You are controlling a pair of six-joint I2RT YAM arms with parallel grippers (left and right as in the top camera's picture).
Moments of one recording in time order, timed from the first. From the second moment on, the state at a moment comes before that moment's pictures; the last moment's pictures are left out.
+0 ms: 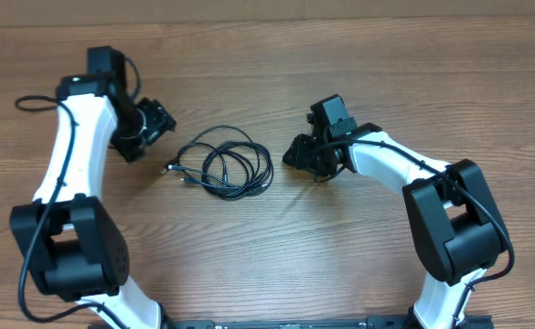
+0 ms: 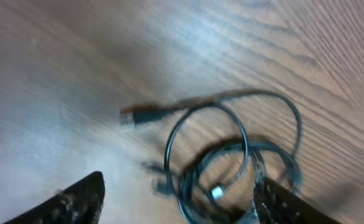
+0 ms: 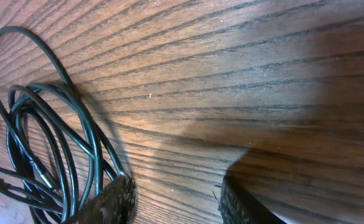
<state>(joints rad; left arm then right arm) 0.09 1.86 1.54 -1.08 0.15 -0.59 0.42 1.96 1.17 -0.38 -0.36 0.64</state>
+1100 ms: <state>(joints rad) -0.05 2.12 1.85 -1.33 0.26 -0.28 0.45 1.97 1.17 -0.30 -0.69 0.32</state>
